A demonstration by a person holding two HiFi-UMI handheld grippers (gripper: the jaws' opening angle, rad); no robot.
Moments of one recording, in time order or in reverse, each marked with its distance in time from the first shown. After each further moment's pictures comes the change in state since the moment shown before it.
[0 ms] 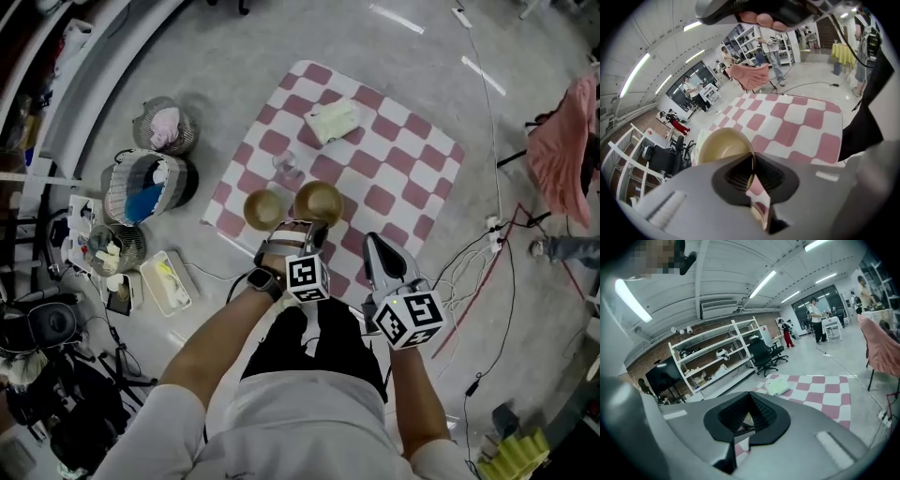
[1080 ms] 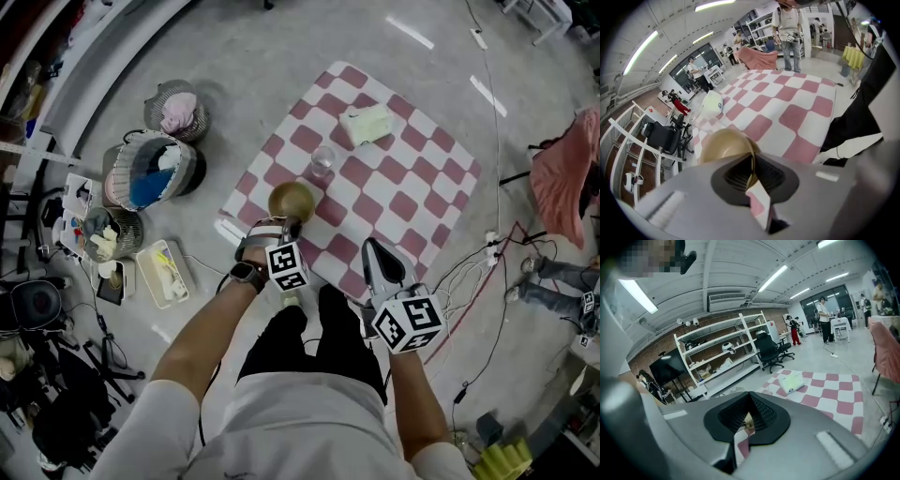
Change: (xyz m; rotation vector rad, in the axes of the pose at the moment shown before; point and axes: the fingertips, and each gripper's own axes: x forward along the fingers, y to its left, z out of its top) left arm -0.012 -0.012 -0.157 -0.136 0.151 -0.046; right arm 0.034 0.079 -0.030 -0.069 0.059 0.042
